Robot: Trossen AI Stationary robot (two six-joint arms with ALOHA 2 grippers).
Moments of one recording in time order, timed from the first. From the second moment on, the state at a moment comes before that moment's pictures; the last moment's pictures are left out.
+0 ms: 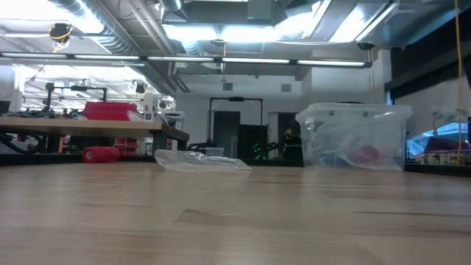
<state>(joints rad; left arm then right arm) -0.63 1.43 1.09 -0.06 -0.57 0.18 0.20 1.45 1.79 -0.19 0.70 -0.18</state>
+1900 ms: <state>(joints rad) -0.58 1.44 1.09 -0.11 -0.41 -0.16 -0.35 1.68 1.79 -0.94 -0.08 0.27</state>
